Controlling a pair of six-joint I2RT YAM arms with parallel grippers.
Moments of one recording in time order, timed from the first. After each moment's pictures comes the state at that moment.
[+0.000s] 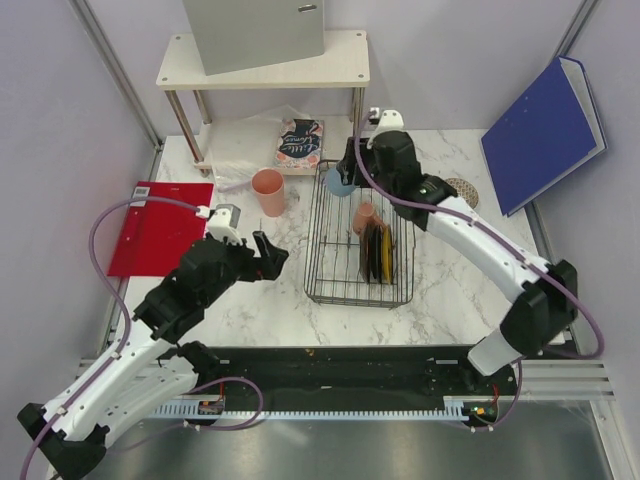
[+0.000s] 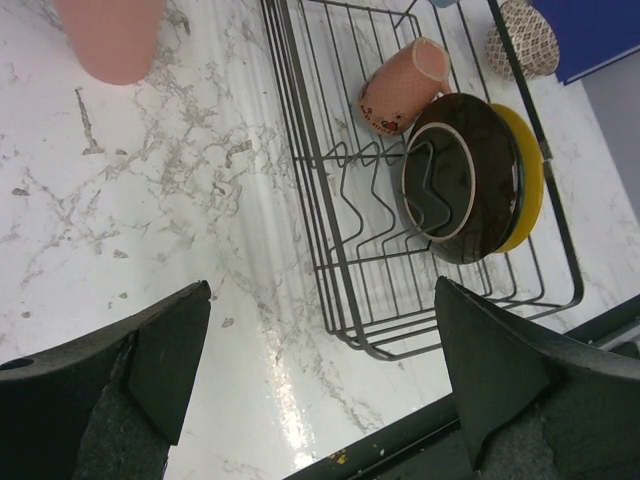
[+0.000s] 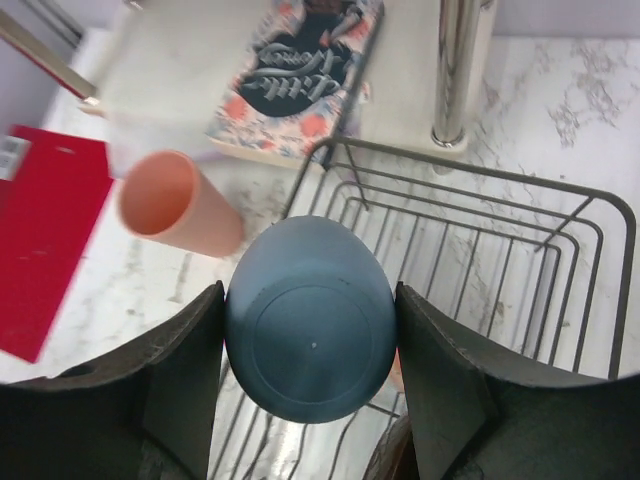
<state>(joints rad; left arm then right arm) -0.67 0.66 0.73 -0.45 -0.17 -0.52 0.61 1.59 1.47 -0.27 0.23 0.36</state>
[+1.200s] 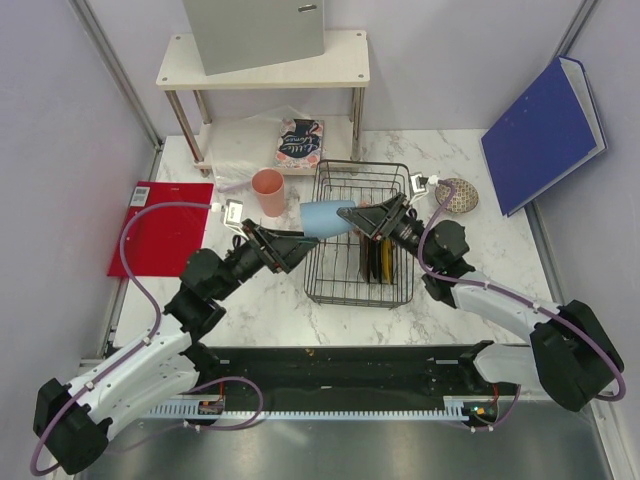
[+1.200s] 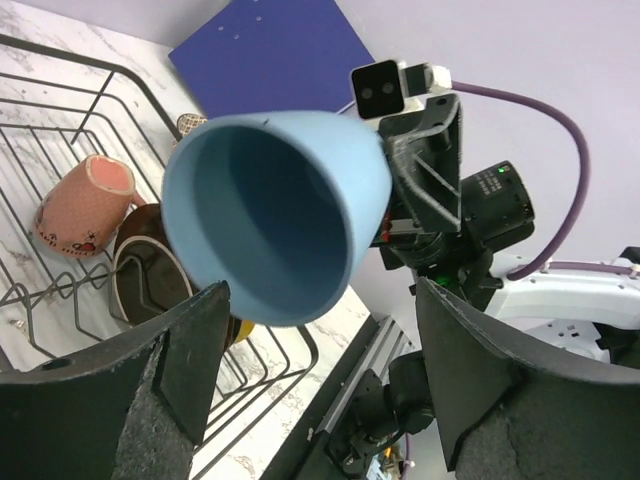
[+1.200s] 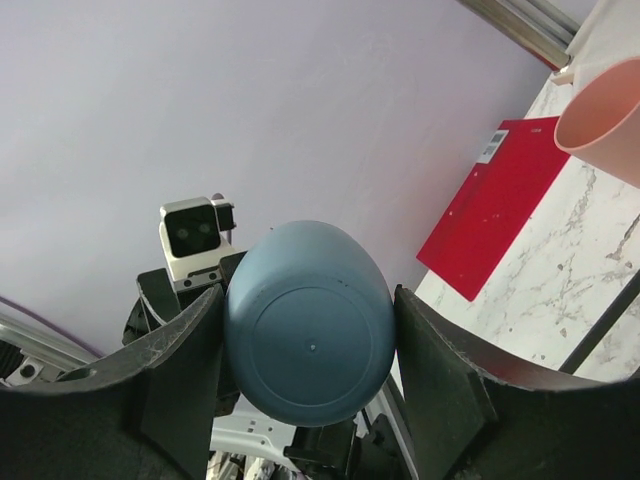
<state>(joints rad) -0.67 0.75 0.49 0.43 0.19 -0.82 0.57 1.22 0.57 0.96 -0.37 1.19</state>
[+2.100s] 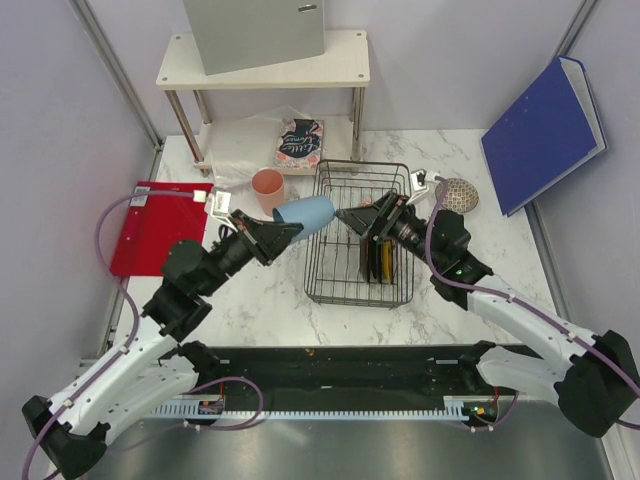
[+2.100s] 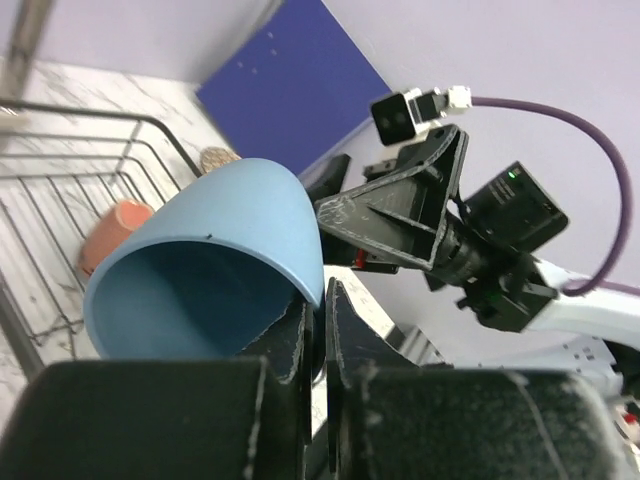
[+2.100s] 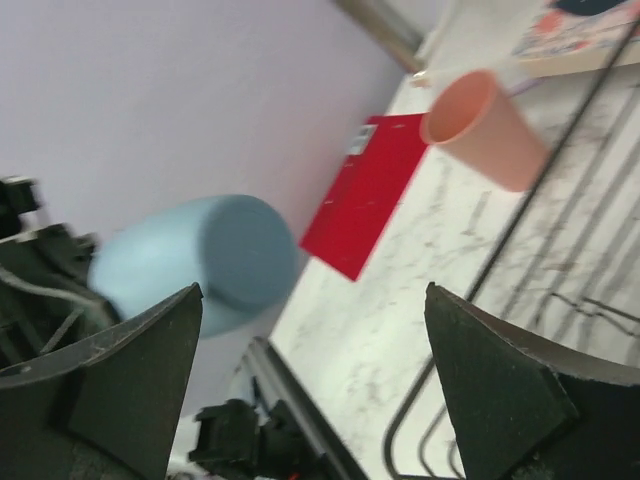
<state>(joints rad) -0.67 0.69 0.64 0.21 0.16 -0.73 0.63 1.09 0.66 0.52 -0.23 0.95</state>
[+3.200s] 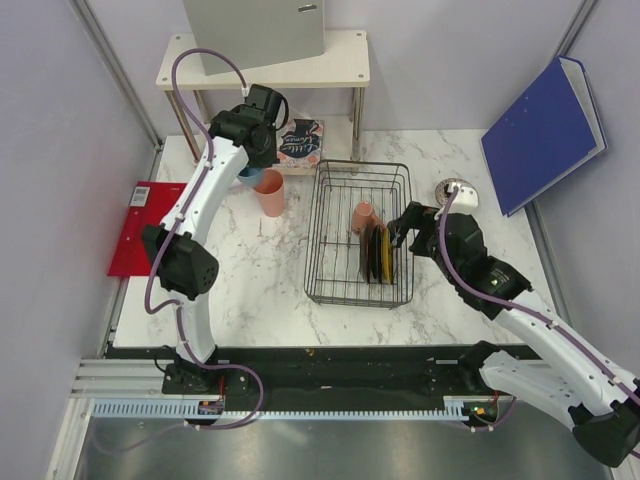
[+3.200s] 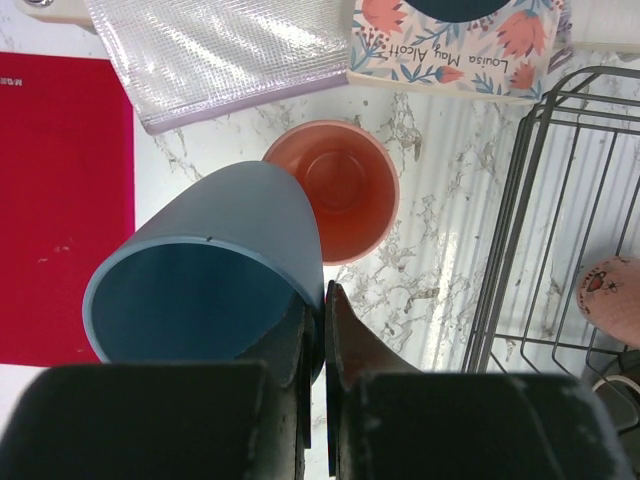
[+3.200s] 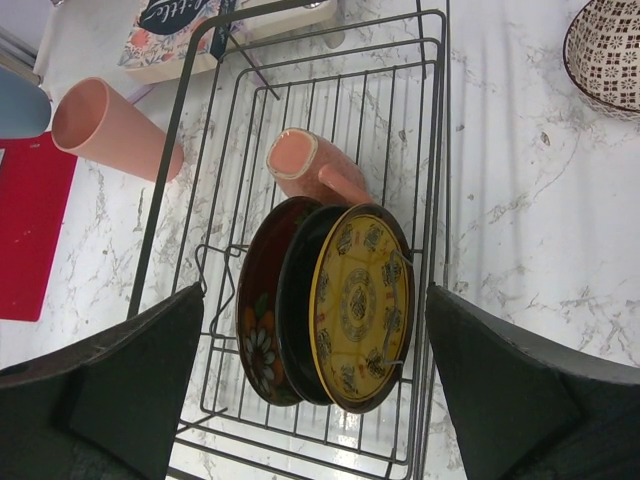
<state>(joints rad) -0.38 1.98 2.17 -1.13 -0.33 -0.32 0.63 0.87 0.84 -0.37 0.37 0.61</state>
